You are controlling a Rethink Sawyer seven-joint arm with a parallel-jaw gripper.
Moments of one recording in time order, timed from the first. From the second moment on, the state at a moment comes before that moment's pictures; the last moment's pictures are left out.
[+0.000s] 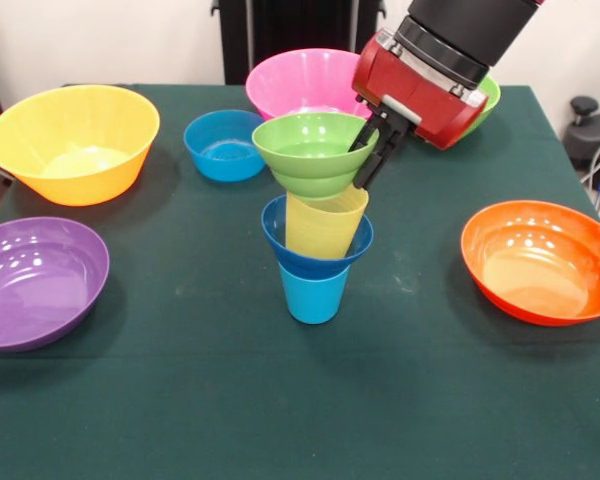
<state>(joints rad) 0.28 -0.33 -0.59 1.20 0.06 0.60 2.28</state>
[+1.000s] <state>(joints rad) 0.29 -0.32 -0.60 1.20 0.10 0.56 2.28</state>
